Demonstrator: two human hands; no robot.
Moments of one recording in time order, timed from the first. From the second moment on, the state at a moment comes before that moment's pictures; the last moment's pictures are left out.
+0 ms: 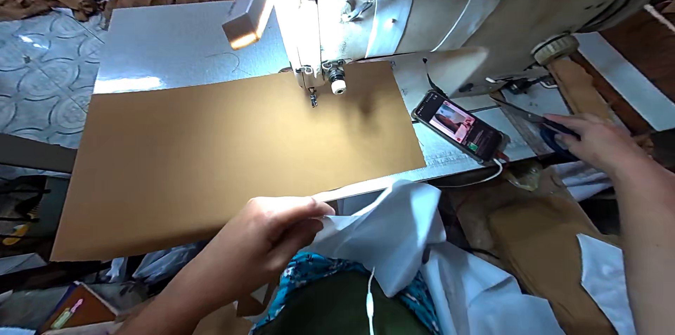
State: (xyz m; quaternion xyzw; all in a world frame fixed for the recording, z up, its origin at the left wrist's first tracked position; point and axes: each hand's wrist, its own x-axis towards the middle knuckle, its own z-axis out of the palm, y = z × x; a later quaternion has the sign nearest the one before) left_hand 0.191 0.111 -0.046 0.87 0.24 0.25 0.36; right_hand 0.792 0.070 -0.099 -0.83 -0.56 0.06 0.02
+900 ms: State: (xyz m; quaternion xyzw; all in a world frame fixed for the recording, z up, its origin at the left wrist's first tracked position) left_hand -0.071 0.251 -0.091 0.55 0.75 0.18 0.33; right_hand 0.430 0.194 -0.097 -0.78 -0.55 0.19 0.23
